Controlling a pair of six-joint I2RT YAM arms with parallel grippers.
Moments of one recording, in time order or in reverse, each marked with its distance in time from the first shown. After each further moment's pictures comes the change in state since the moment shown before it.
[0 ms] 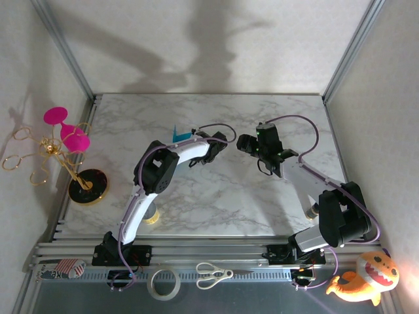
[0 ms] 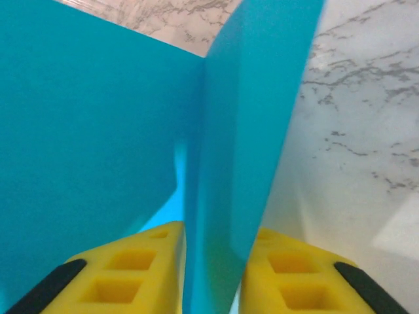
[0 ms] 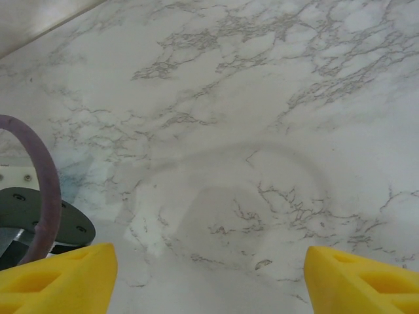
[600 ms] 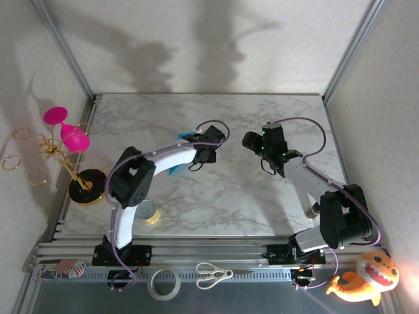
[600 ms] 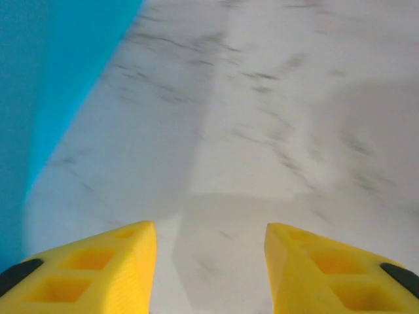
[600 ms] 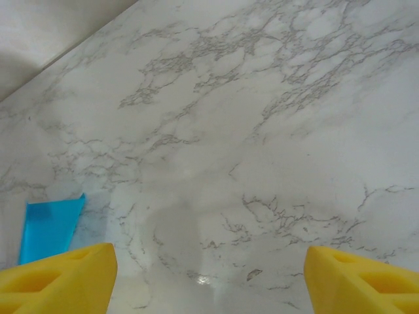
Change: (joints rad) left arm -0.035 -0.406 -0.372 0.455 0.704 -0.148; right arm -0.054 -0.020 -0.026 0.026 -0.009 0.088
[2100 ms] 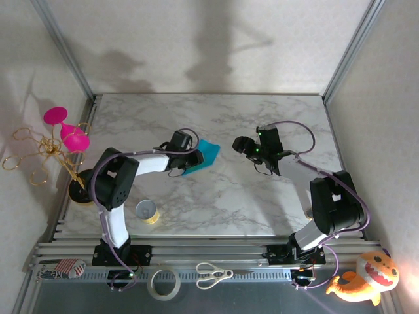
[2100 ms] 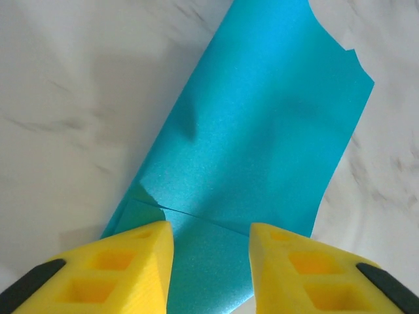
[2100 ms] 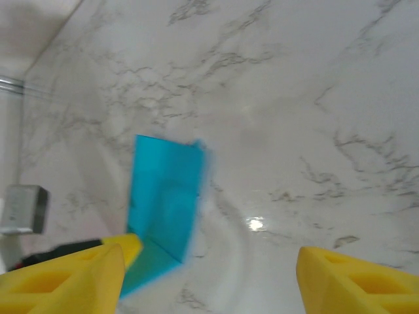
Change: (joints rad) left arm 0.198 -0.109 -0.414 0.499 0.470 -0.117; right arm -0.005 0.129 -0.017 0.129 -0.335 0.090
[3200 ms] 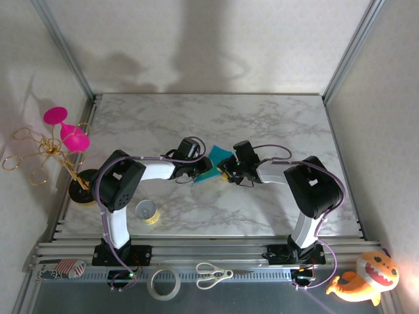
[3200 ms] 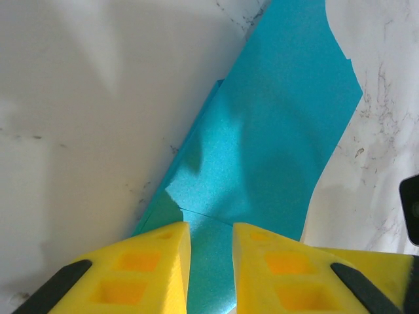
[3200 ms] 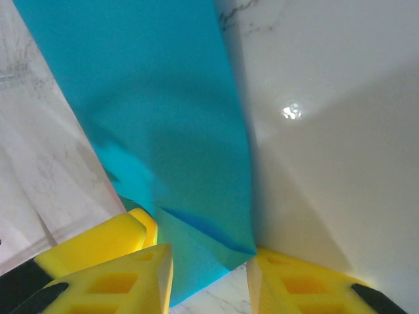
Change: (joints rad) left arm -0.073 0.008 -0.059 0.125 0.063 -0.181; right arm 0.205 0.217 -0.019 0.053 -0.040 0.532
